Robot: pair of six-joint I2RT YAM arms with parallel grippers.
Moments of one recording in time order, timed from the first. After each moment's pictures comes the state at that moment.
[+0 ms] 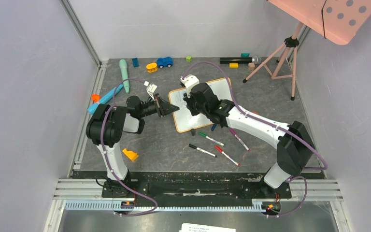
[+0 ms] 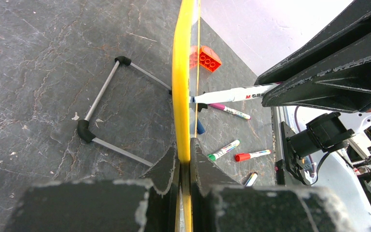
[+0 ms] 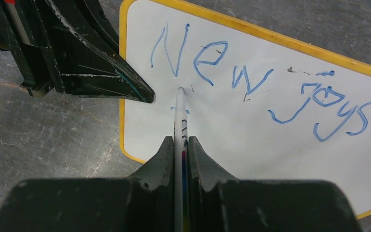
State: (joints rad) left arm -0.16 1.93 0.66 1.31 1.03 -0.68; right arm 0.82 1.62 1.26 -0.22 0.18 0.08
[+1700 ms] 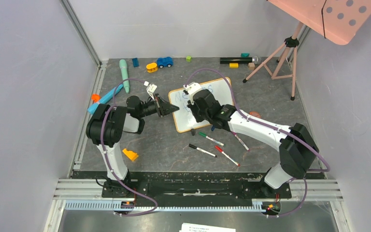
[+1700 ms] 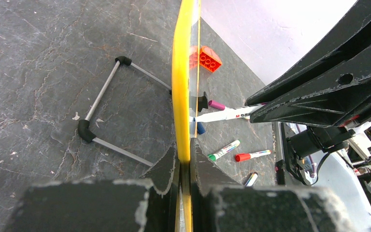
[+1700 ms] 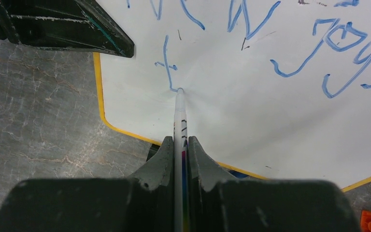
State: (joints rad) left arm -0.16 1.93 0.66 1.31 1.03 -0.68; right arm 0.82 1.58 1.16 -0.26 0.21 0.09
